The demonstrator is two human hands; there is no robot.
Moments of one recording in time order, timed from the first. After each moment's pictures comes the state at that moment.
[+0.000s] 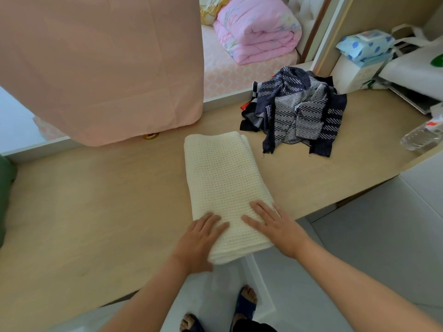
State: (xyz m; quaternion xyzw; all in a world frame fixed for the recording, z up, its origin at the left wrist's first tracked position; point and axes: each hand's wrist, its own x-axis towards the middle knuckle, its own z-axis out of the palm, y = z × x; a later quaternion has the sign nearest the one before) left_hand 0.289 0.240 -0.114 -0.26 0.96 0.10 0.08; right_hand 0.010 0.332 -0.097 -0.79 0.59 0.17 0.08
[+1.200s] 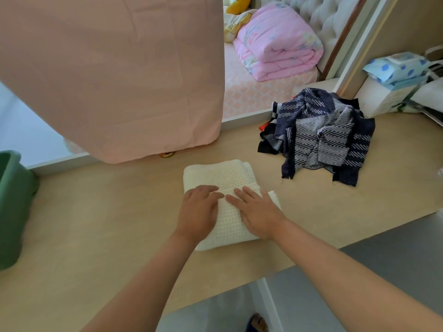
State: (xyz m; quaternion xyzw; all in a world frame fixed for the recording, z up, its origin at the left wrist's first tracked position) left_hand 0.252 0.127 -0.043 -0.44 0.88 0.07 -0.16; right_hand 0.049 0.181 -0.058 -0.76 0.62 0.02 0.16
